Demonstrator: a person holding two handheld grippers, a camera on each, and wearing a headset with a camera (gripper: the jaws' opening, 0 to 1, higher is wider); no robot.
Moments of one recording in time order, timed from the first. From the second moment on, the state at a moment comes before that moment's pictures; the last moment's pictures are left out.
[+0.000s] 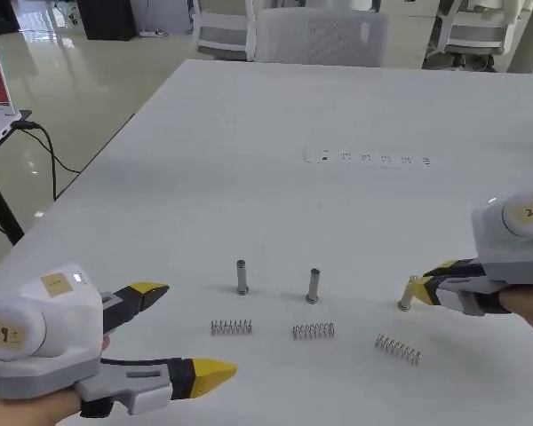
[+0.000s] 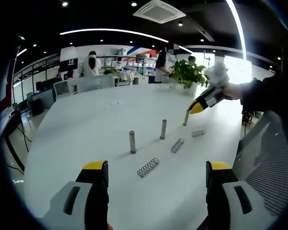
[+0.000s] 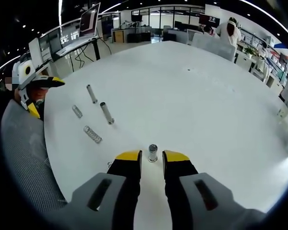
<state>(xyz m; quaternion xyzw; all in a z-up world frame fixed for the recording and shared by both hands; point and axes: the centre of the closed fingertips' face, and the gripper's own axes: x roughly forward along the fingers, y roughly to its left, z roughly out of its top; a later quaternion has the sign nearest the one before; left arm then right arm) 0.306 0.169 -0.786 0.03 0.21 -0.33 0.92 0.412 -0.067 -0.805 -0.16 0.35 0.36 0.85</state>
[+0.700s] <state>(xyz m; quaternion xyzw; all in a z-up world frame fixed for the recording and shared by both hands) 0.305 0.165 -0.786 0.03 0.21 -0.34 0.92 0.352 -0.062 -0.833 -0.18 0.37 0.47 0.78</state>
